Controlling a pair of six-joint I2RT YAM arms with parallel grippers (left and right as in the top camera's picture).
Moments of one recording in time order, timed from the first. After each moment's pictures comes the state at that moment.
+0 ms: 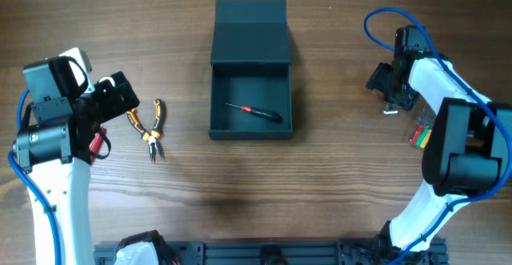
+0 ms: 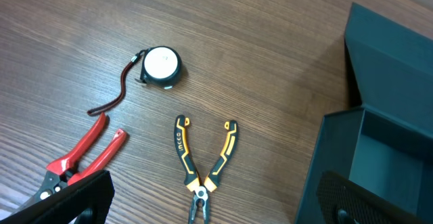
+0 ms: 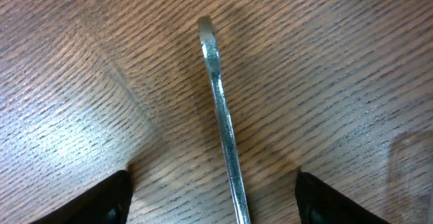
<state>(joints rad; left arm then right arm) 0.24 1.17 1.15 -0.87 0.05 -0.20 -0.11 1.99 1.26 -0.62 0.12 0.47</state>
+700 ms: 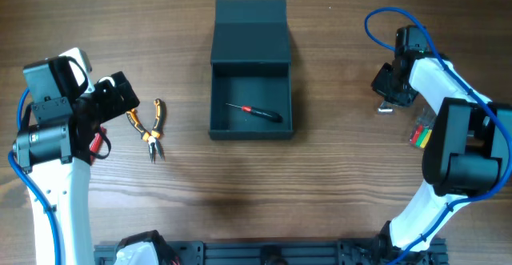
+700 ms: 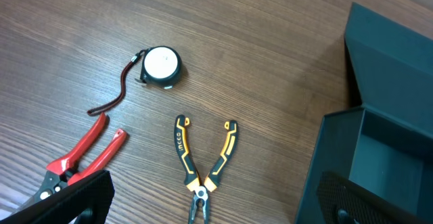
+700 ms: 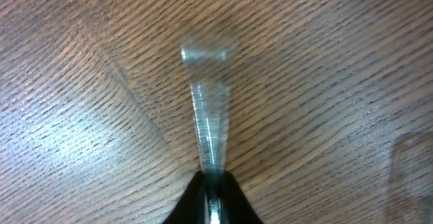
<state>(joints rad) 0.24 1.17 1.15 -0.87 0.05 -0.20 -0.12 1.99 1.26 -0.62 0.11 0.47</state>
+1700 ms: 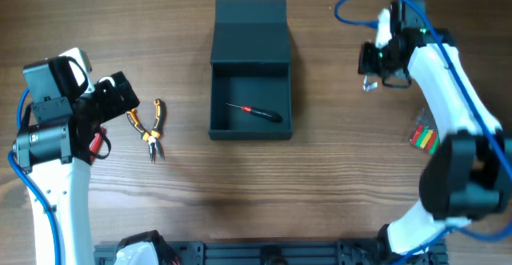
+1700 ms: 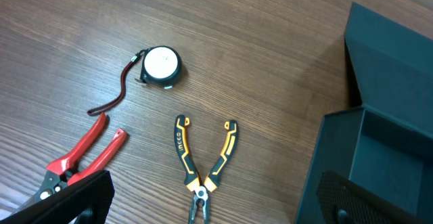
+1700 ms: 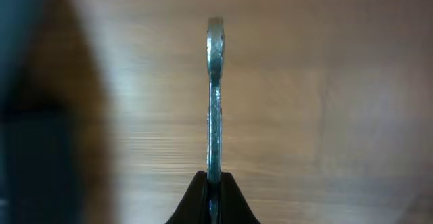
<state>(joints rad) 0.24 1.17 1.15 -0.87 0.05 -0.20 0.03 1.80 1.50 -0.86 -0.10 0.05</state>
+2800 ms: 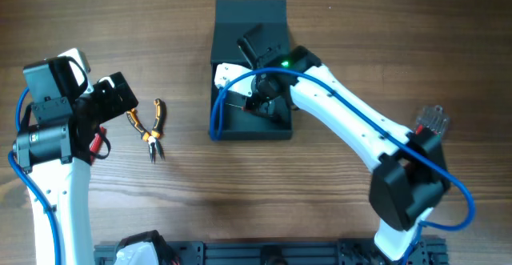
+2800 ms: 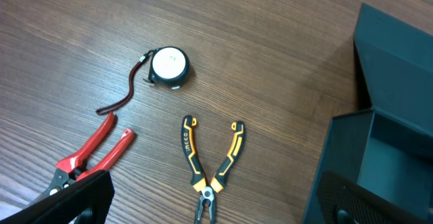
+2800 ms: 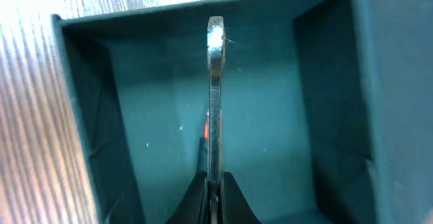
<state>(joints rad) 0.24 1.17 1.15 -0.88 0.02 -0.20 0.66 1.94 1.61 -0.87 -0.15 -0.74</state>
